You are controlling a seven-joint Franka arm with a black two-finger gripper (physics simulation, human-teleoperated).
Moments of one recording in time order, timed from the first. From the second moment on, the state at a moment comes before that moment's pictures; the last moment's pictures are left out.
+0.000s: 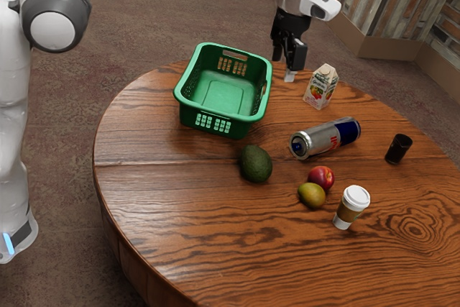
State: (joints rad) arm -0.07 0.14 0.07 -1.29 -0.02 1.53 0.02
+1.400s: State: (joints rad) arm -0.11 0.47 0.04 -1.13 0.01 1.79 -1.07
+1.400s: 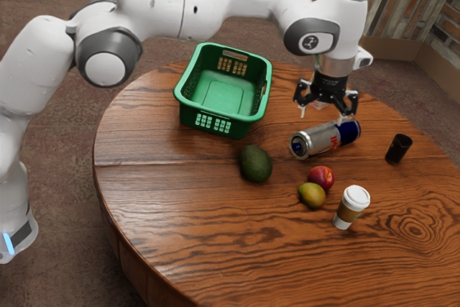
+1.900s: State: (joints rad) arm -0.17 0.56 0.04 -1.13 -0.02 1.86 -1.37
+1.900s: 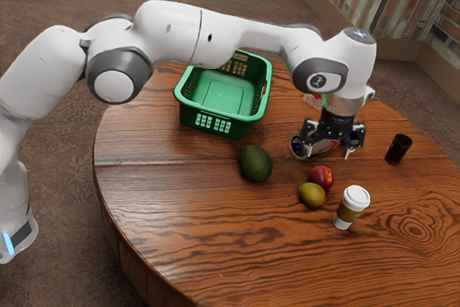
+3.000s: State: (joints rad) arm -0.17 0.69 0.04 -1.13 -0.02 1.92 -1.54
